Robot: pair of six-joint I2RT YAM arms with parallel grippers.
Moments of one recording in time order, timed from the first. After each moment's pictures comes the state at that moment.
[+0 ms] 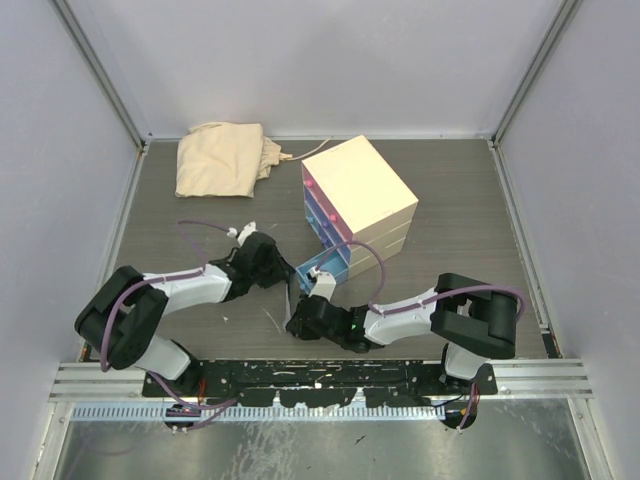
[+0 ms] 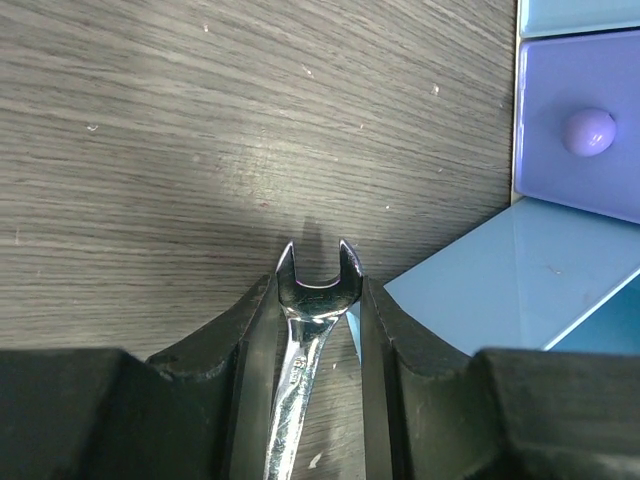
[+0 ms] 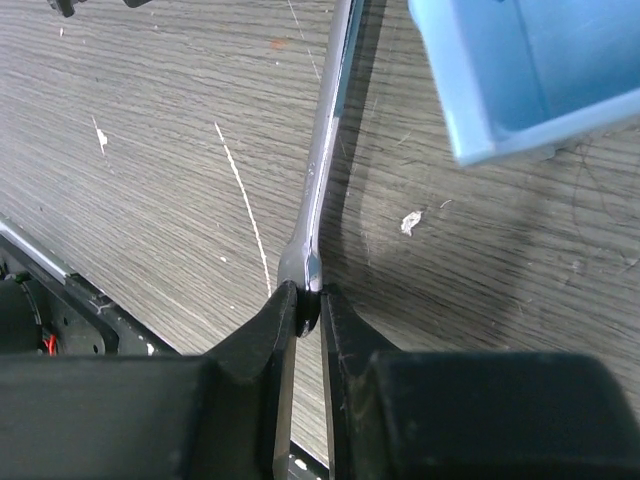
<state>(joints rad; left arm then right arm) -0.66 1.49 0.62 0.04 -0.11 -1.03 1.27 1.64 0.64 0.28 0.32 1.10</state>
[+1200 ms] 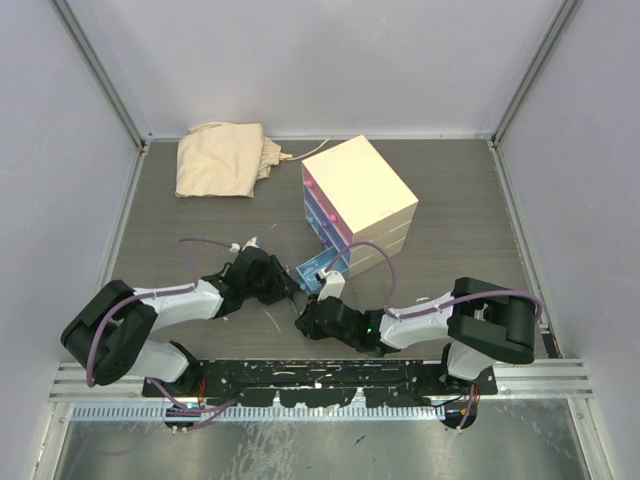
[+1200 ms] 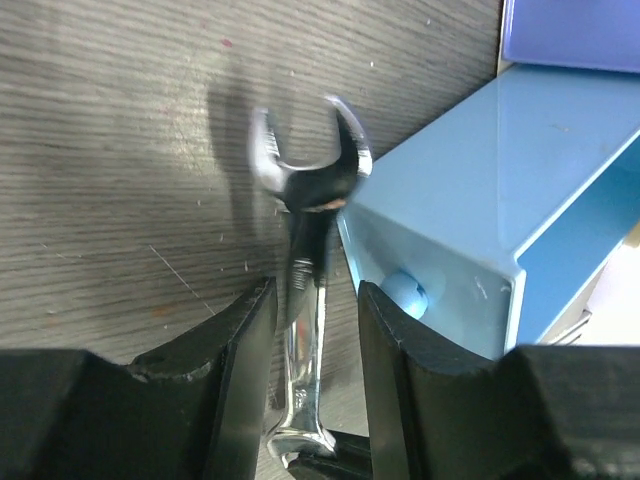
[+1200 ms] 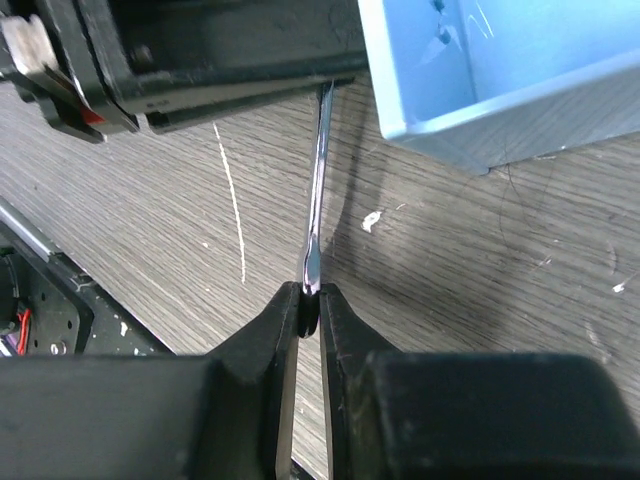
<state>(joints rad) -0.69 1.38 0.47 0.12 0.05 -1.11 1.27 1.55 0.52 0.40 0.34 0.96</state>
